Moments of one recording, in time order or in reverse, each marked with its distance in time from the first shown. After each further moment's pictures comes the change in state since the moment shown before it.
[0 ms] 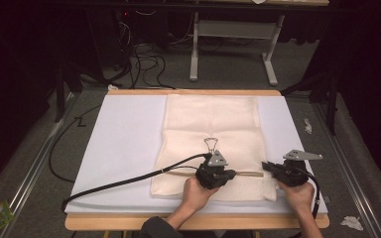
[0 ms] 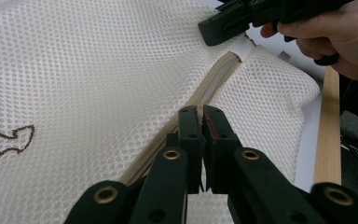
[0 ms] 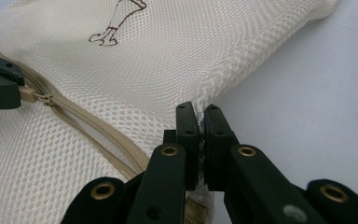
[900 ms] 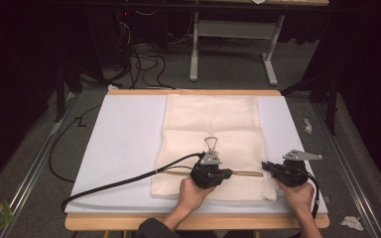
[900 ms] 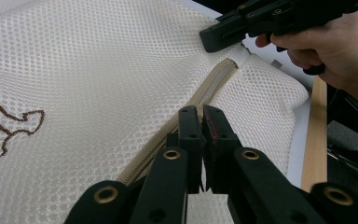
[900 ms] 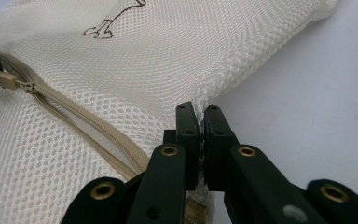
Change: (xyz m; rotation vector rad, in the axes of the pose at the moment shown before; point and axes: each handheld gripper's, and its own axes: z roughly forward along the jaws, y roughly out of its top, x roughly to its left) left arm 0.006 -0.005 -0.014 -0.038 -0.022 -0.039; right arm 0.001 0.000 0.001 -0.006 -0.006 -0.013
